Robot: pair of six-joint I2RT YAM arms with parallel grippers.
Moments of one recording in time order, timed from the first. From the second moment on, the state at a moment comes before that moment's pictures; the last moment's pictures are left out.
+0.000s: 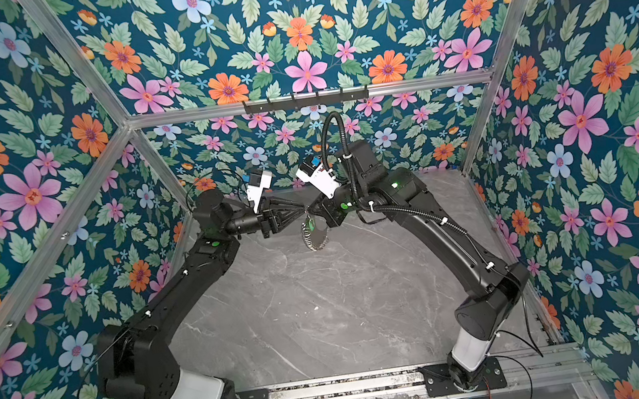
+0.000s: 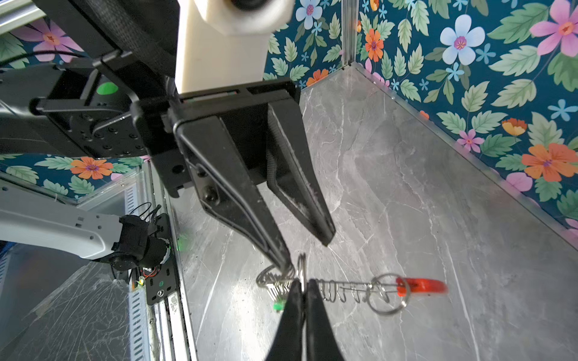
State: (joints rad) left arm -0.34 1.49 1.18 0.43 1.16 -0.47; right arm 0.61 1.67 2.00 -0.94 -0.47 -0.13
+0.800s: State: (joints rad) left arm -0.36 1.52 1.12 0.71 1.19 -0.63; right arm 0.61 1.63 1.93 -0.89 -0.48 -0.08
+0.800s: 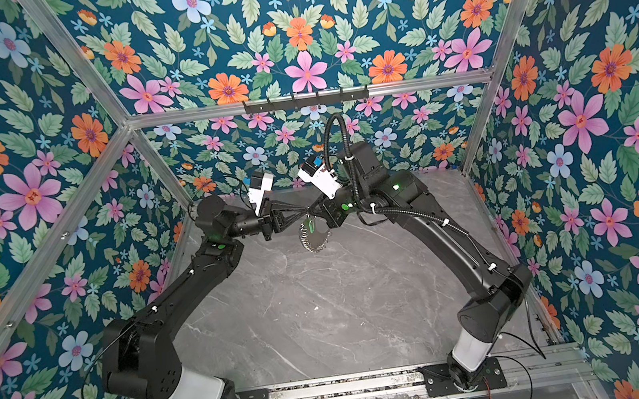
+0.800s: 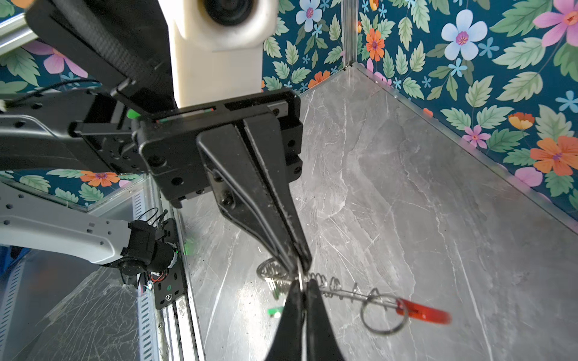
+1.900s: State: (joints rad) left arm -0.38 1.63 1.09 1.40 0.97 -1.15; right arm 0.59 1.57 1.80 -0.66 -0.53 0.00
